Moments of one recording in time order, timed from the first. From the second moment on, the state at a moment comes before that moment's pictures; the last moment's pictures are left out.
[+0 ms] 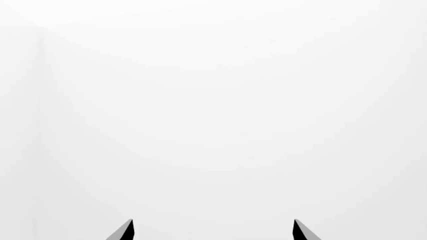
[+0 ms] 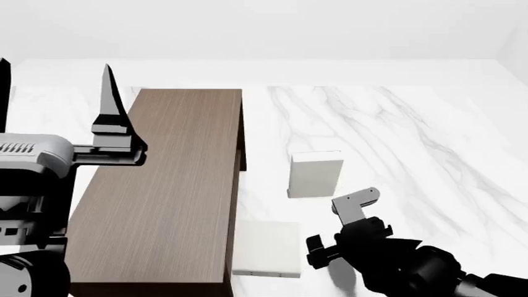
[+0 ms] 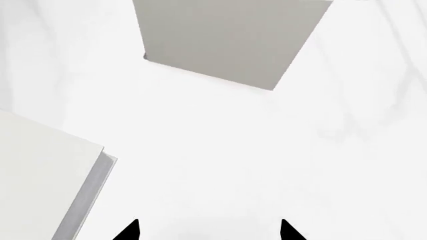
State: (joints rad) left arm -0.38 -0.54 0.01 0.85 -0.47 -0.56 -0.41; right arm 0.99 0.55 -1.56 0.46 1.39 0.26 0.41
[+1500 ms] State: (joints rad) left arm -0.38 -0.56 0.00 0.86 -0.50 -0.54 -0.42; right arm 1.00 0.42 -1.60 0.54 1.32 0.27 0.36
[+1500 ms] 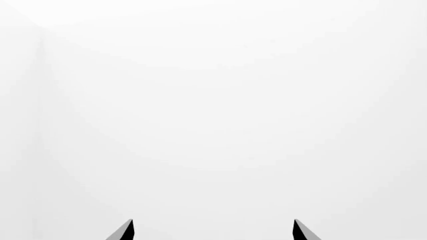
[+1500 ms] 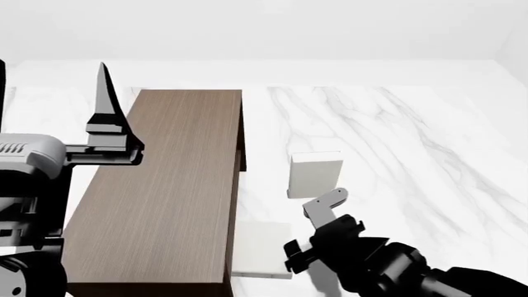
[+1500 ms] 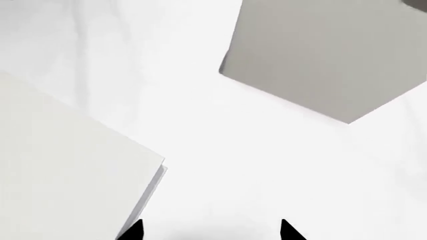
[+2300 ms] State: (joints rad) left arm -0.38 -0.56 0.00 0.85 -0.51 -0.53 -0.43; right arm 1.01 0.24 -1.60 0.72 1.21 0.26 0.24
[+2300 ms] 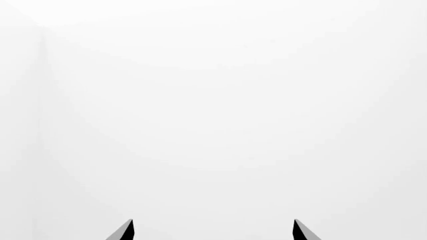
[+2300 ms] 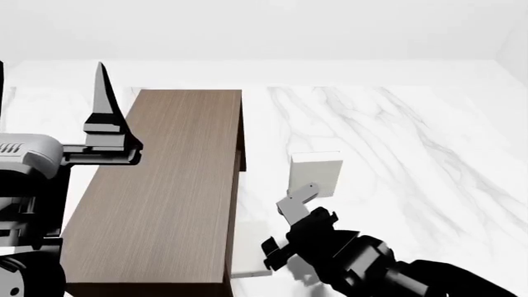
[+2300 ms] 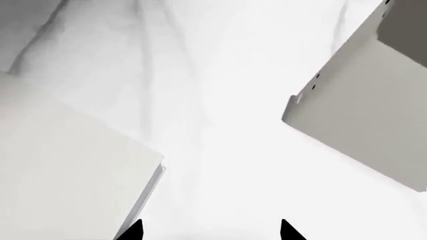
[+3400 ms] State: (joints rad) left arm -0.38 -0.58 0.00 0.86 -0.52 -0.52 -0.44; right arm 1.00 0.17 -1.64 0.71 1.26 0.25 0.19
